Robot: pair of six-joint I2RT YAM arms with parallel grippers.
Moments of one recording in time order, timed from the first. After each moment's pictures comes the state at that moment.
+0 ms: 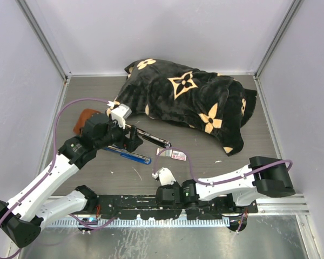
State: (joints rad) left arm -0.62 0.91 0.91 -0.50 0.17 -0.17; right arm 1.59 1.41 0.70 -0.50 0.38 0.85
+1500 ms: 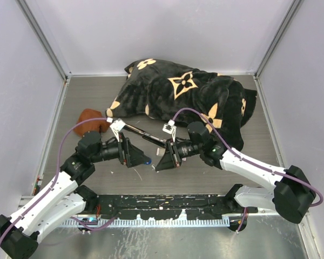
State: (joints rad) left arm -0.58 0.69 0.55 -0.09 0.63 -0.65; right arm 0.78 1.17 0.67 0.06 -0.85 0.60
